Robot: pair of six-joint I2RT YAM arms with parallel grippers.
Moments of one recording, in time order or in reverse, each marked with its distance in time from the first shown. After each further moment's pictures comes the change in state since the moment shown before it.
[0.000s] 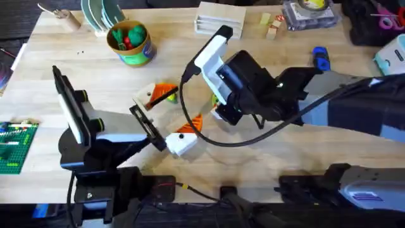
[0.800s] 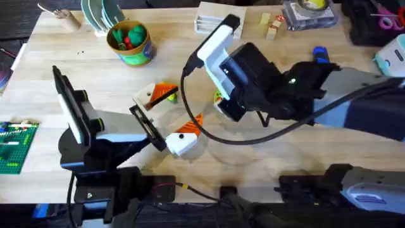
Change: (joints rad) left arm 0.000 0.000 0.000 0.000 0.000 0.000; right arm 0.000 -0.062 0.029 -0.059 0.067 0.000
